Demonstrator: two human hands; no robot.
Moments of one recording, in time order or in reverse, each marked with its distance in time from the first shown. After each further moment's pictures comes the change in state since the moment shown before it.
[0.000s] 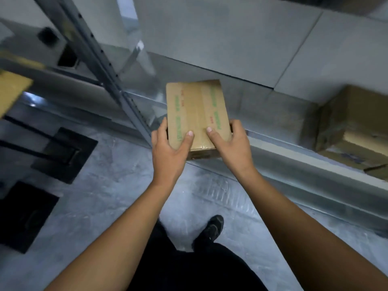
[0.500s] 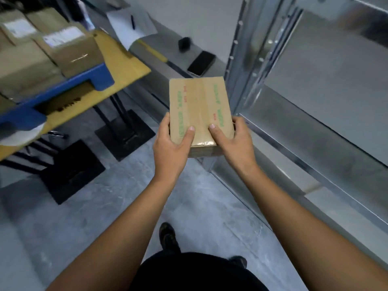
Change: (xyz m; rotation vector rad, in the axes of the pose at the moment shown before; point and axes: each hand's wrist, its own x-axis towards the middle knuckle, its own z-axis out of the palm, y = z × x) left_hand 0.073 -0.079 -0.284 -0.140 0.396 -0.075; right_hand -0.039 -0.166 0.279 -0.062 -0.326 -0.314
